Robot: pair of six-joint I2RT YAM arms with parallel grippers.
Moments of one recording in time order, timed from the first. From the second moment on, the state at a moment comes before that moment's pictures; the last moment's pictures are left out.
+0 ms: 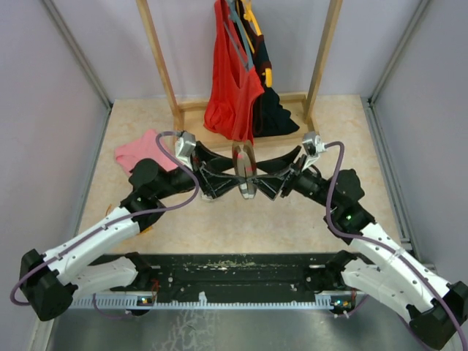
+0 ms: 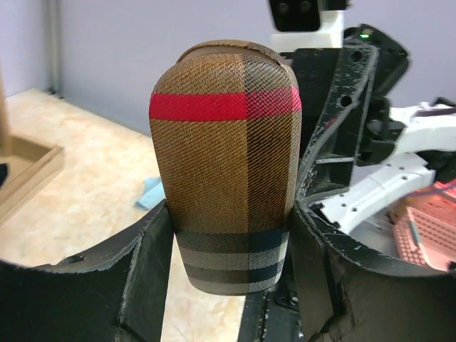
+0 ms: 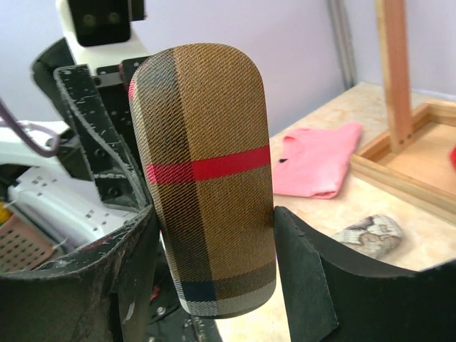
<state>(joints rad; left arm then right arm) -0.77 1.01 0.76 0.56 0.53 -0.47 0.64 0.76 0.65 0.38 -0.47 0.52</state>
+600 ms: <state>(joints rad) -0.80 1.10 0.92 0.17 0.16 -0.32 0.71 0.91 0.80 -0.01 -0.03 0.37</state>
